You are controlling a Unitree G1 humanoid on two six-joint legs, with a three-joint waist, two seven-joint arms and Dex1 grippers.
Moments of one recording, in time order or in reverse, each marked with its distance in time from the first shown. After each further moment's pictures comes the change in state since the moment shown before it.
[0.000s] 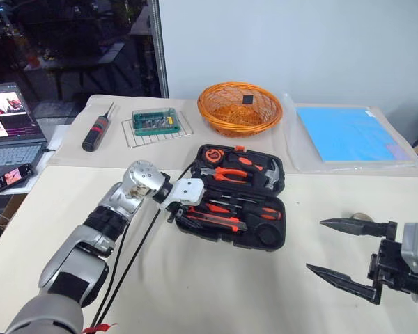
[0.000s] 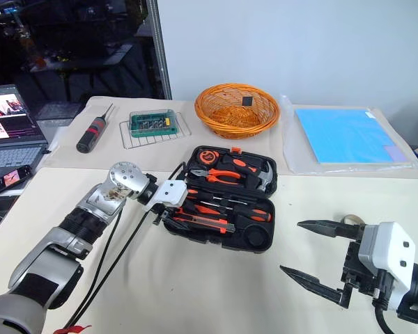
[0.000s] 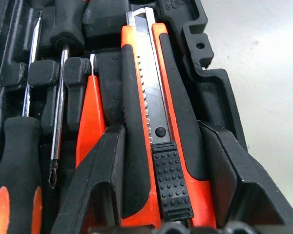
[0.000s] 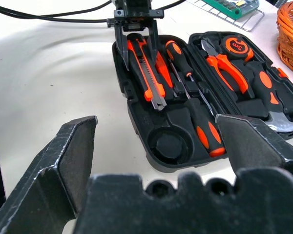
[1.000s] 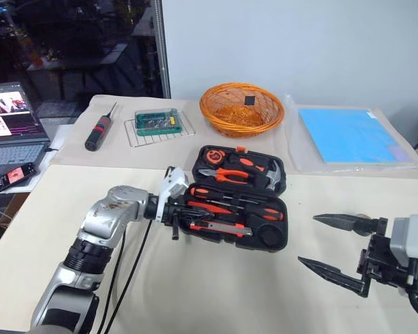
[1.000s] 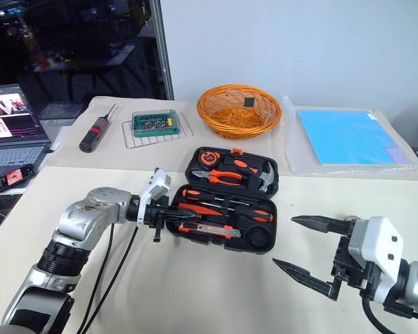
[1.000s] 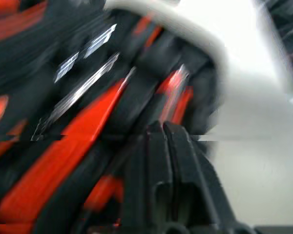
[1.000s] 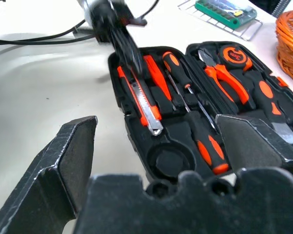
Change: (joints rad) left arm 0.302 0.019 0.182 -0.470 -0.191 0.695 0.394; right arm -0.050 0.002 0.095 0.008 -0.003 0.004 -0.064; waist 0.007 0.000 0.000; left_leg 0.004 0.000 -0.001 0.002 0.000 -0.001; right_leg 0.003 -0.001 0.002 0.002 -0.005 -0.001
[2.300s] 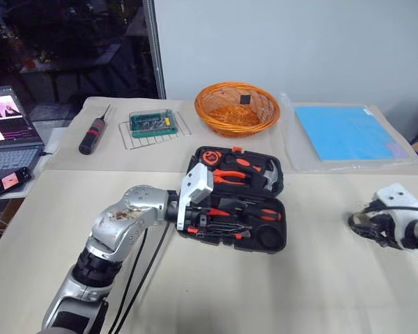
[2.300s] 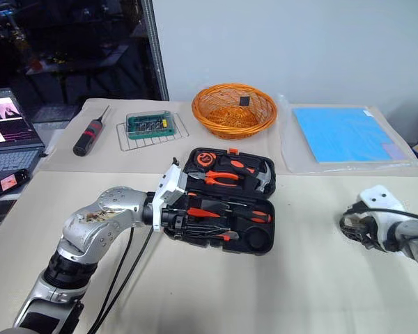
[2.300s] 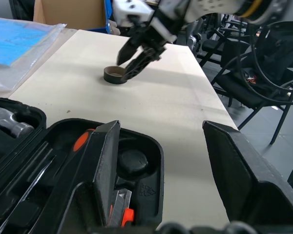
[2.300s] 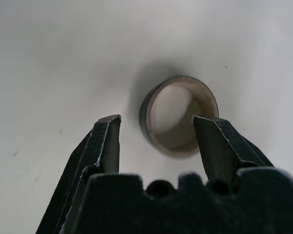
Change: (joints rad) left arm 0.023 -0.078 0.068 -0.322 -0.289 0.028 0.084; right arm -0.561 -0.286 0.527 0.755 -0.396 0.482 -0.324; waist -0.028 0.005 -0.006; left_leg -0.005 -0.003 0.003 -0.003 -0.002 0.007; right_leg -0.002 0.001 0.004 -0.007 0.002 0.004
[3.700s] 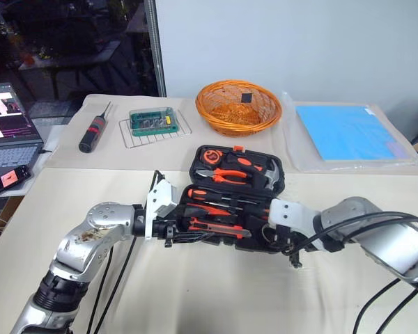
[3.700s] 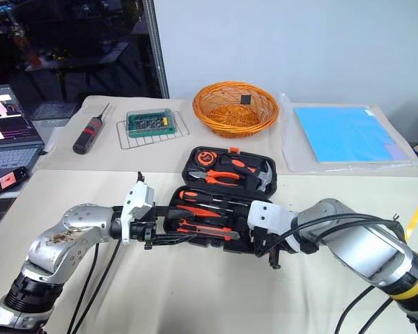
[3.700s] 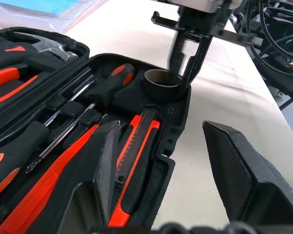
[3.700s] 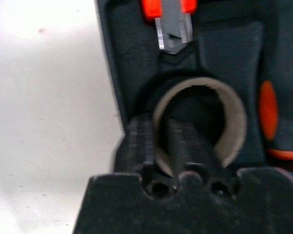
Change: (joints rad) left arm 0.216 0.183 0.100 -0.018 0.017 -0.127 0.000; right arm -0.444 0.009 0.596 -0.522 0.032 0.133 0.307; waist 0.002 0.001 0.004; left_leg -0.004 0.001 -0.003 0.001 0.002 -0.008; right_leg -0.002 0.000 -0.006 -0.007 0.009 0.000
